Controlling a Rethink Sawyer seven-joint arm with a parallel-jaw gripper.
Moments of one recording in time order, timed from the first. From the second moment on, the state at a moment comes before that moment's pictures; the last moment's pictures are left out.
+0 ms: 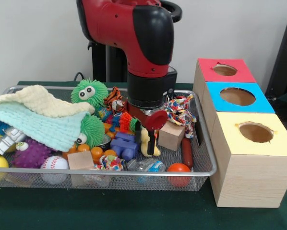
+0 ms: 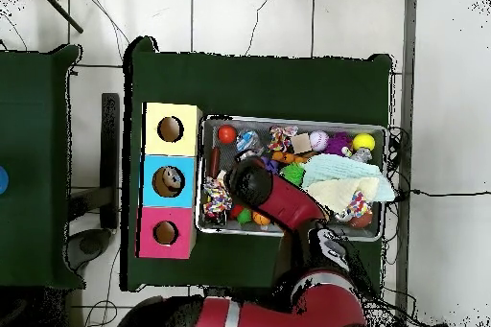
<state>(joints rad) -0.20 -0.42 -0.07 1.76 0.36 0.13 2.20</state>
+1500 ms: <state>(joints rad) -0.05 -0.31 -0.19 1.75 0.64 0.11 2.27</state>
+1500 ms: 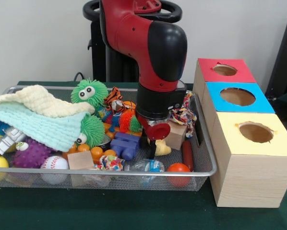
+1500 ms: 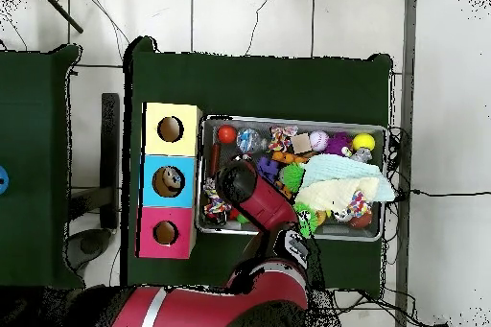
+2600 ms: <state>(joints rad) -0.02 -0.30 -0.22 1.70 0.63 0.11 2.27</state>
